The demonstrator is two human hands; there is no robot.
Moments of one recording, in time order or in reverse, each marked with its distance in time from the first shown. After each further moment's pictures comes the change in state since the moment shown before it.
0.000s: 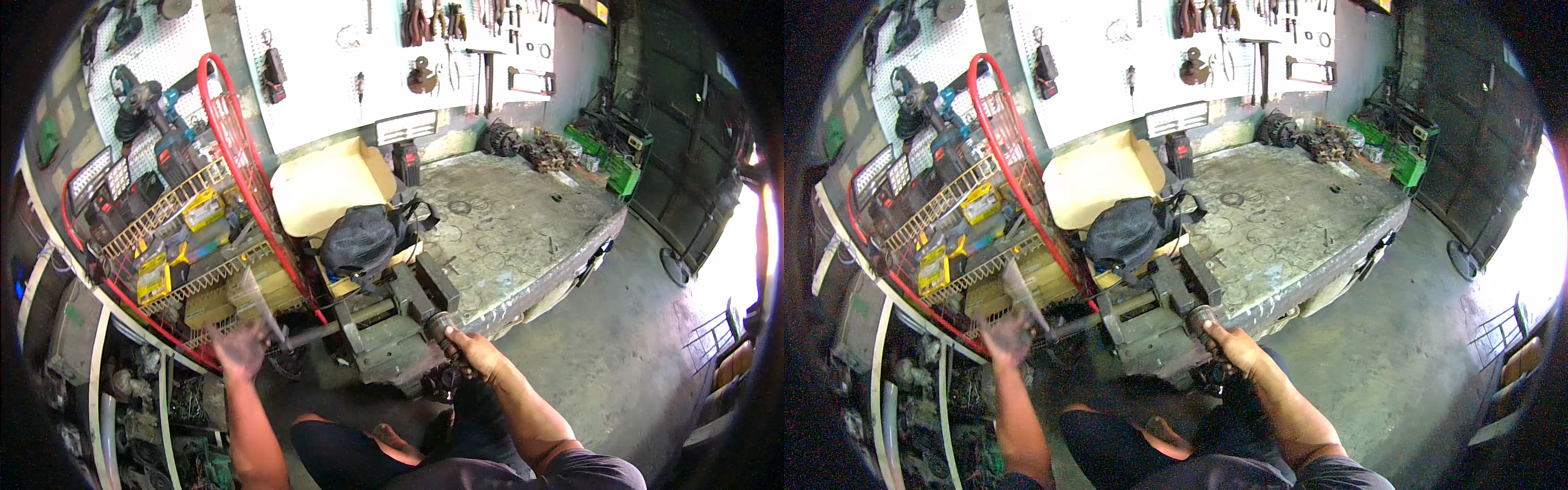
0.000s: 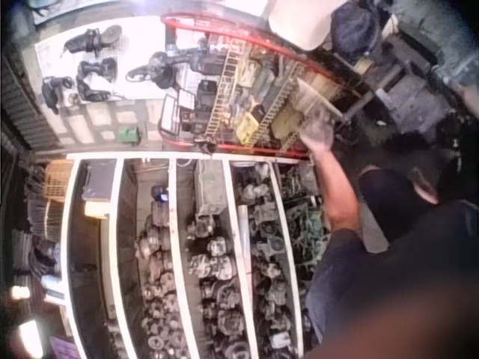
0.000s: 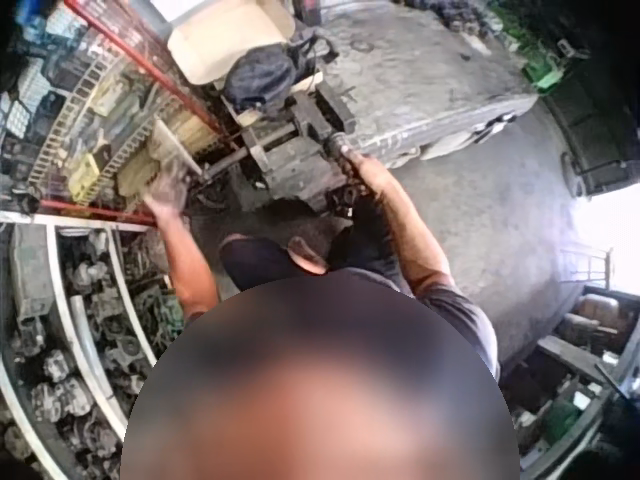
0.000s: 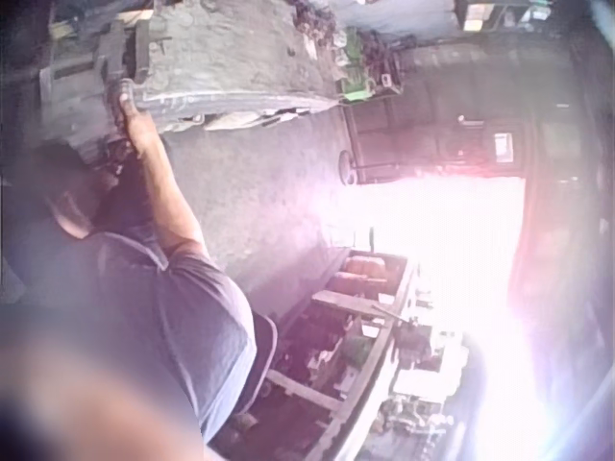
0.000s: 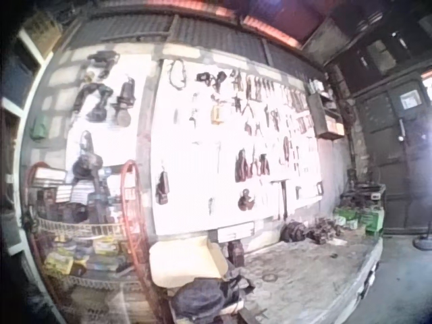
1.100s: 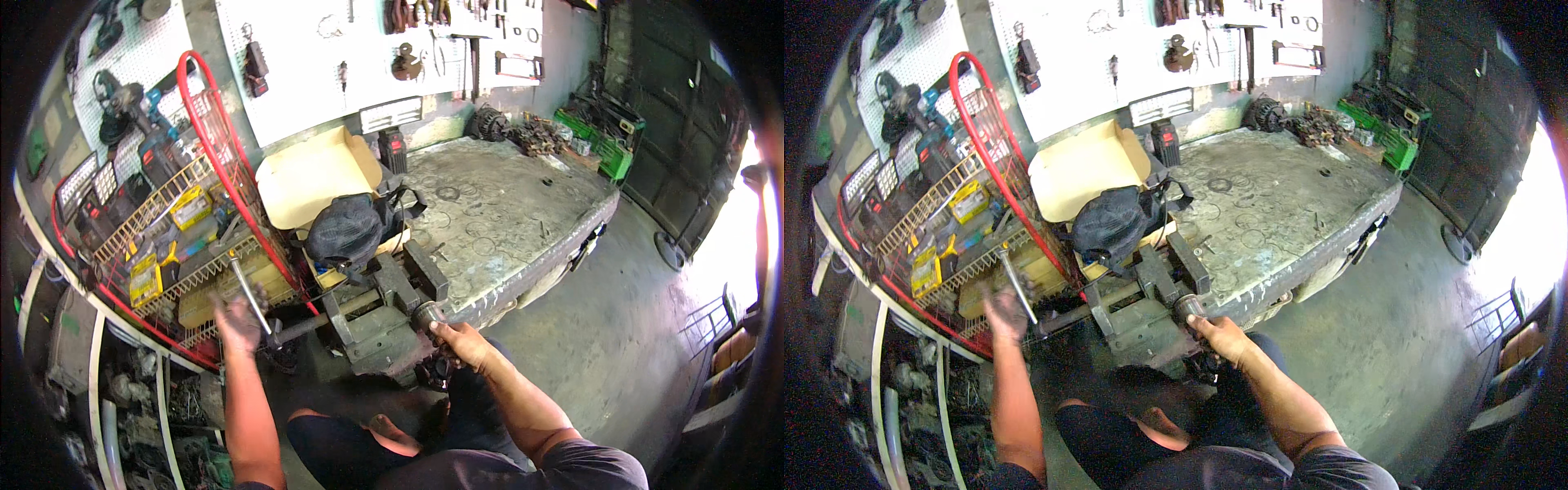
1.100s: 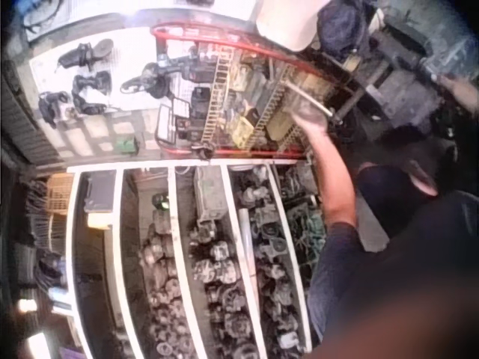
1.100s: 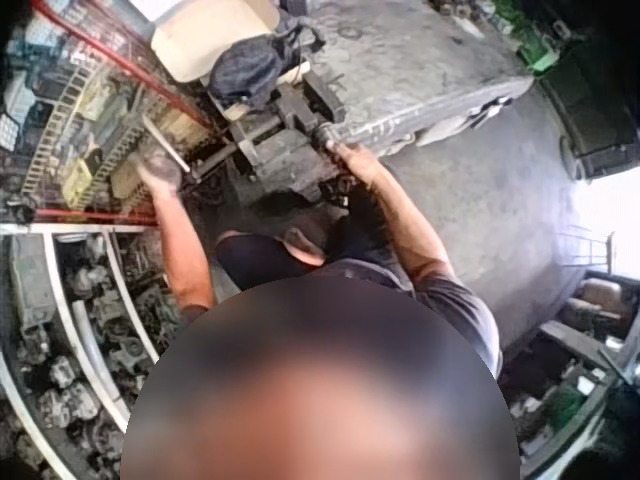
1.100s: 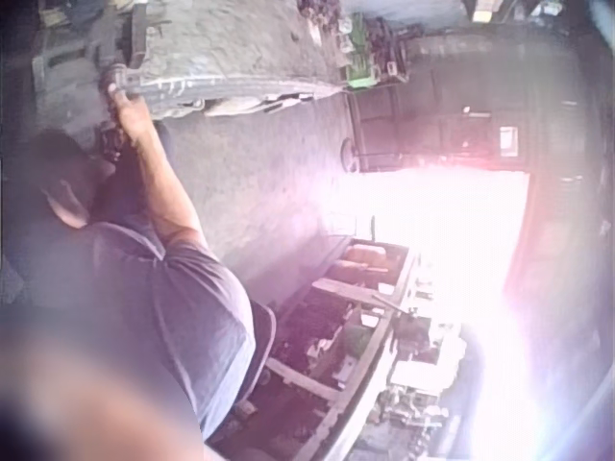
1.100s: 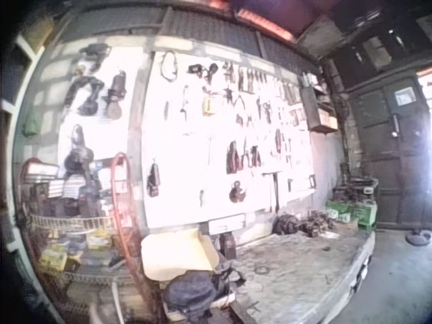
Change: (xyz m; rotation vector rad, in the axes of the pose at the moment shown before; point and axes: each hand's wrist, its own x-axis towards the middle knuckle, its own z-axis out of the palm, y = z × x) left_hand 0.067 -0.018 0.043 0.406 0.386 0.126; right_hand 0.008 0.010 0.002 -0.067 -0.018 -0.052
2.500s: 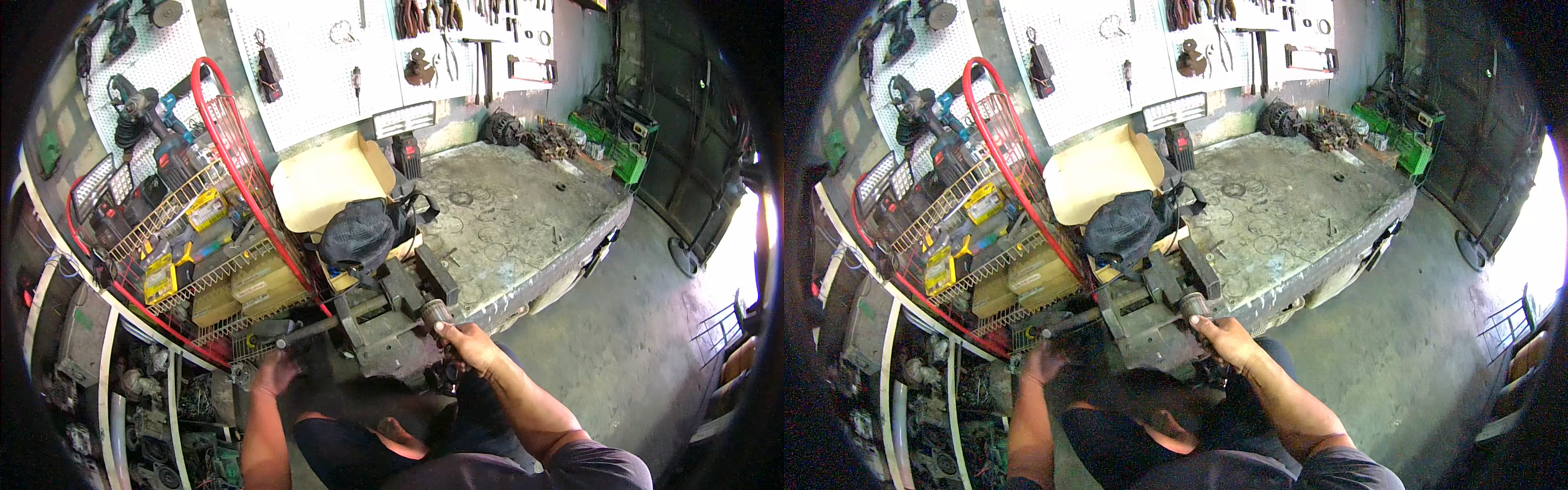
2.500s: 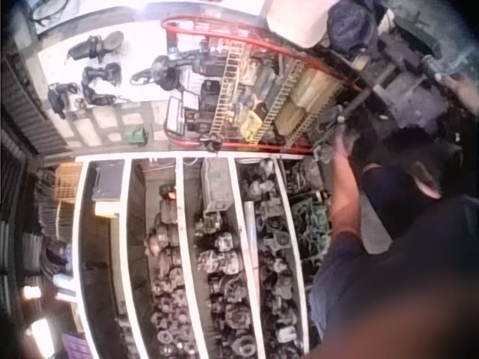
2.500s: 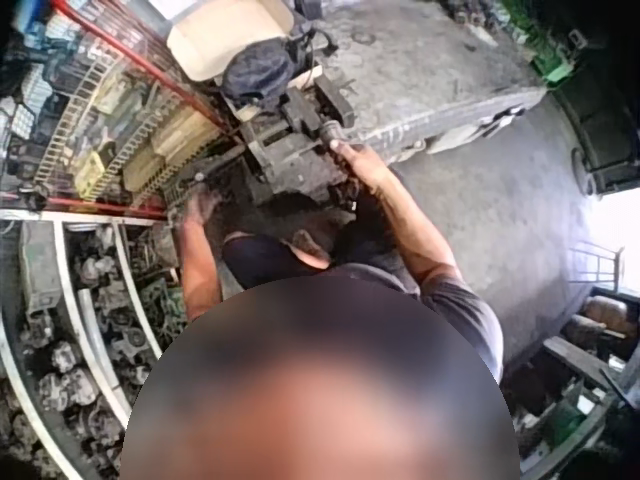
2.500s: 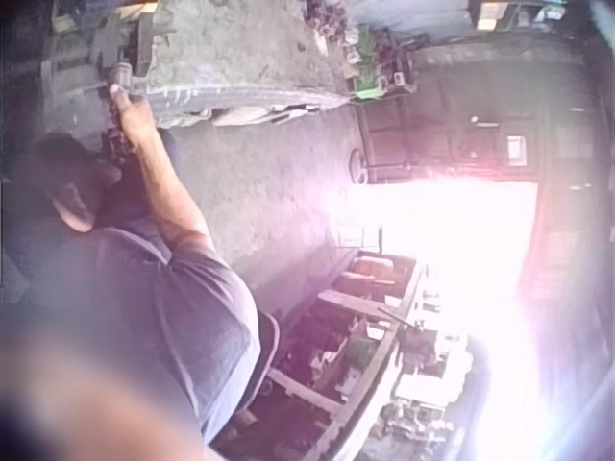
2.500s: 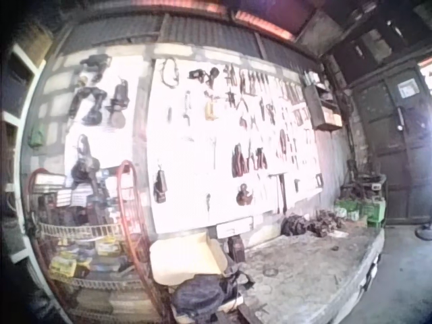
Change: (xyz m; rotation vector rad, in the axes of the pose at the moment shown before) left_hand -0.088 -0.065 -0.094 0.125 0.092 -0.414; right_hand -0.023 -0.032 0.002 -0.012 -0.022 0.008
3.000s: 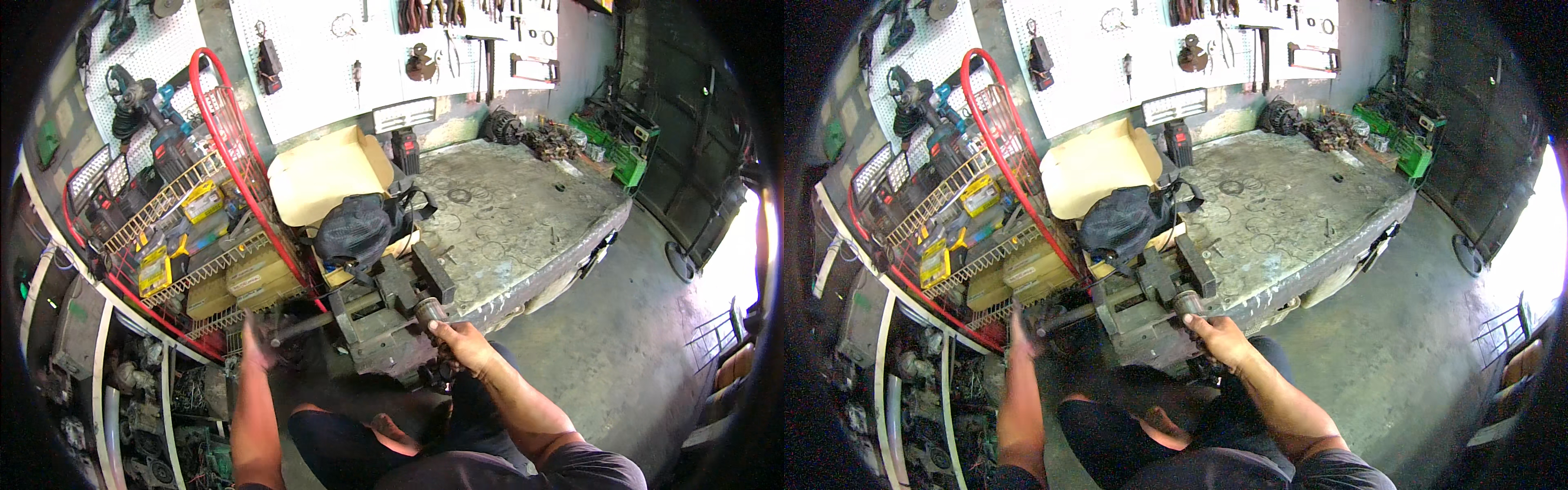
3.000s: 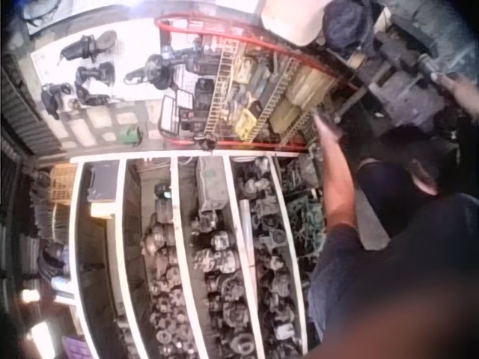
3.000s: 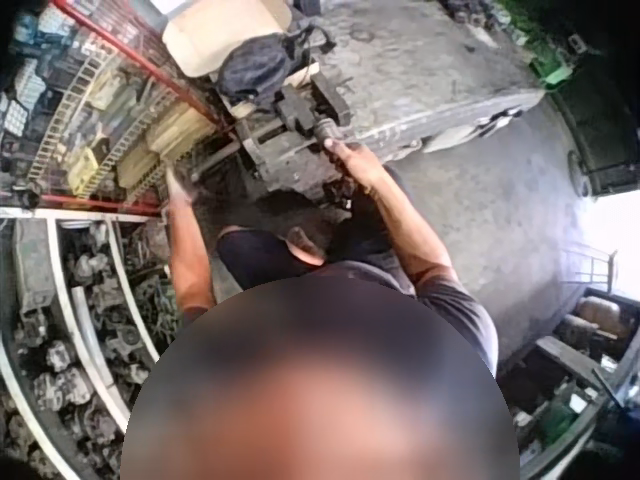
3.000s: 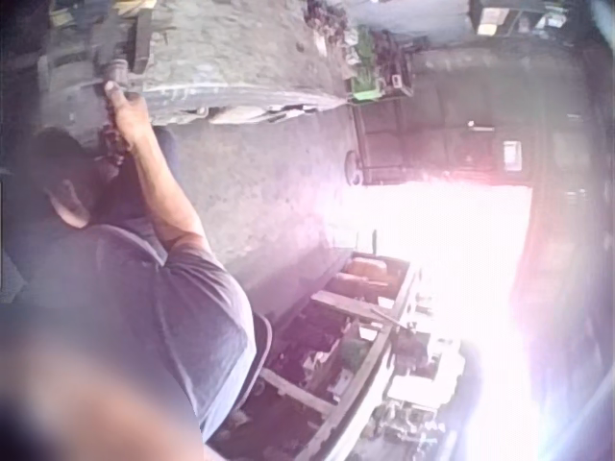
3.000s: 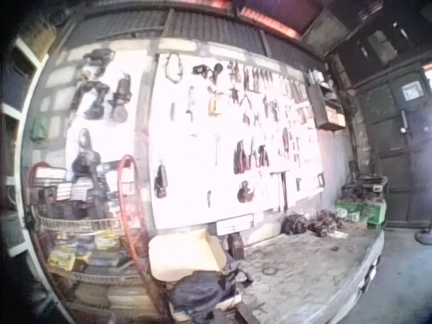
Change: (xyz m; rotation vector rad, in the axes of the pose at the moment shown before) left_hand 0.026 0.042 0.066 -0.032 0.142 0.165; right_hand 0.005 0.003 0.005 0.004 0.047 -0.128
